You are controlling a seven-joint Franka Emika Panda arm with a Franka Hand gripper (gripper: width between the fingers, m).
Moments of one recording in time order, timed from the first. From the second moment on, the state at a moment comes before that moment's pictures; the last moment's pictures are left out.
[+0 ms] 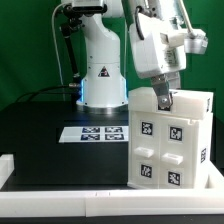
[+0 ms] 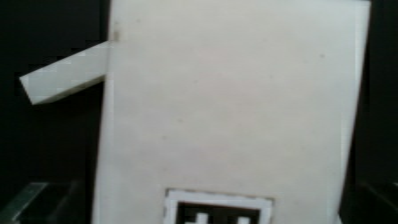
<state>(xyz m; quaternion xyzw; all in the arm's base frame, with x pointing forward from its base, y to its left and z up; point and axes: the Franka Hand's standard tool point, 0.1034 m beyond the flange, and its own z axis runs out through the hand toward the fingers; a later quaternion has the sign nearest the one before) 0.594 0.079 0.158 -0.55 0.82 0.02 0.15</state>
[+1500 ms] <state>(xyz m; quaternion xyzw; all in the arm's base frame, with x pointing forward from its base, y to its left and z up) 0.610 0.097 0.181 -0.94 0.30 -0.04 0.12</state>
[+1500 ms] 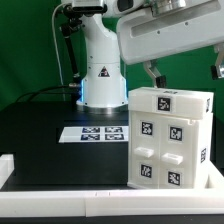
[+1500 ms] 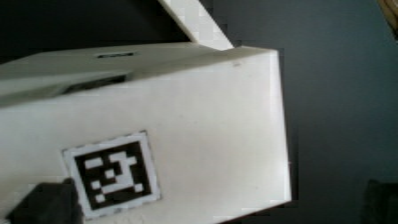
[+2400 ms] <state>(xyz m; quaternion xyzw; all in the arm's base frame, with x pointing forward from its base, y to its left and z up) 0.600 0.094 0.174 -0.97 -0.23 -0.08 0.04</state>
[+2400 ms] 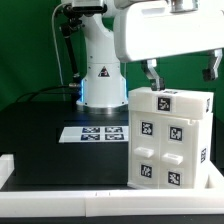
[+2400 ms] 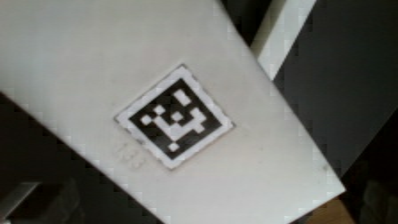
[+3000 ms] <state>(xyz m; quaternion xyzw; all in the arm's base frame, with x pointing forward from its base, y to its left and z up) 0.588 0.082 0.150 -0.94 -0.34 -0.07 0.03</state>
